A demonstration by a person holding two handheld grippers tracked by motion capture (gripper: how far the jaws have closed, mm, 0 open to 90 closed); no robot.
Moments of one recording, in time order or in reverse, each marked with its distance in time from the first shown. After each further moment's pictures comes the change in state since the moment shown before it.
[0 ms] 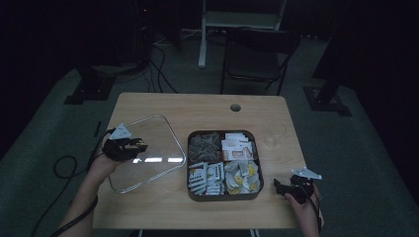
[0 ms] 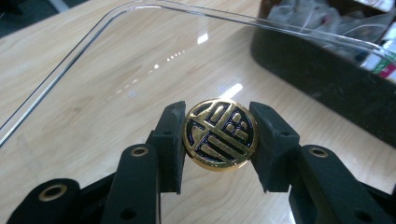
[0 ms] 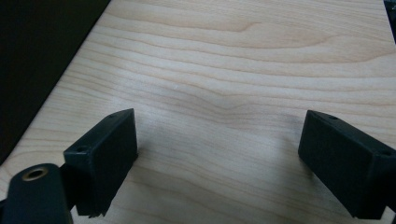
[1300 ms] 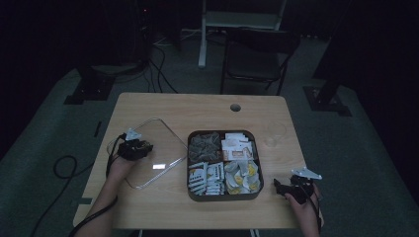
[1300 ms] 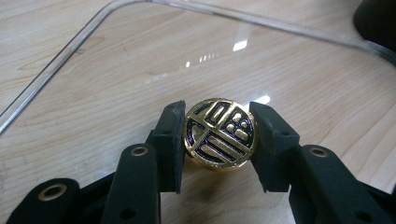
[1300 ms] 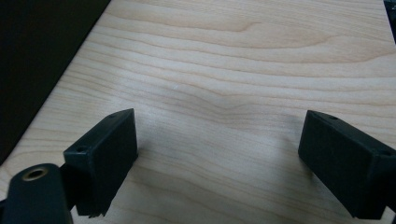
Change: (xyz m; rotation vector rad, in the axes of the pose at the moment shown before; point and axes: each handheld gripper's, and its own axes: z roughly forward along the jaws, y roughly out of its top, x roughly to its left) left arm 0.014 -0.032 0.079 0.032 0.122 -0.170; right arm 0.000 0.000 0.000 0.000 0.000 0.000
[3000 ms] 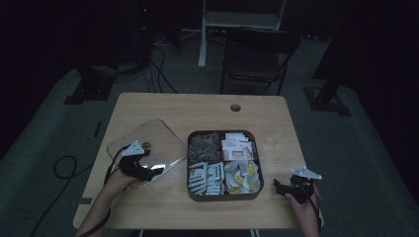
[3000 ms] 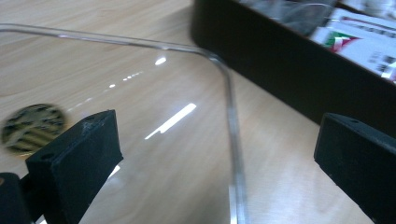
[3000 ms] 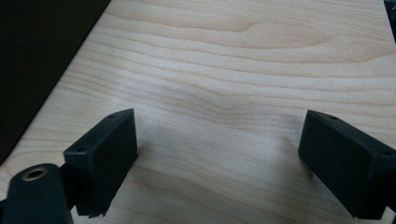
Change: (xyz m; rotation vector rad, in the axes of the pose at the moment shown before) left arm -0.056 -0.013 -0.044 -0.076 -0.331 0.139; right arm 0.000 0.000 0.000 0.000 0.000 0.000
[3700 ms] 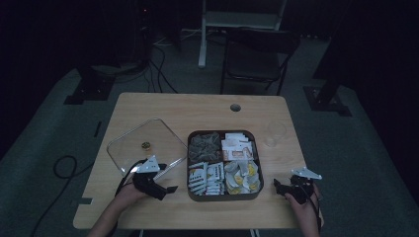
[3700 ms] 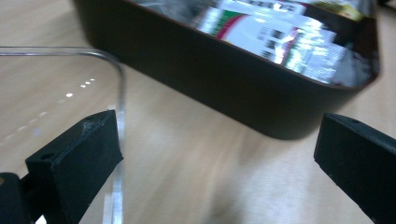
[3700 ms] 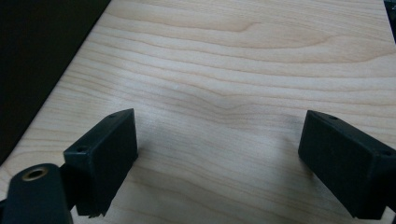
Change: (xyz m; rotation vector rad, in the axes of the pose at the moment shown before) left arm -0.061 -0.006 0.018 0.034 -0.130 0.127; right arm 0.000 0.000 0.000 0.000 0.000 0.000
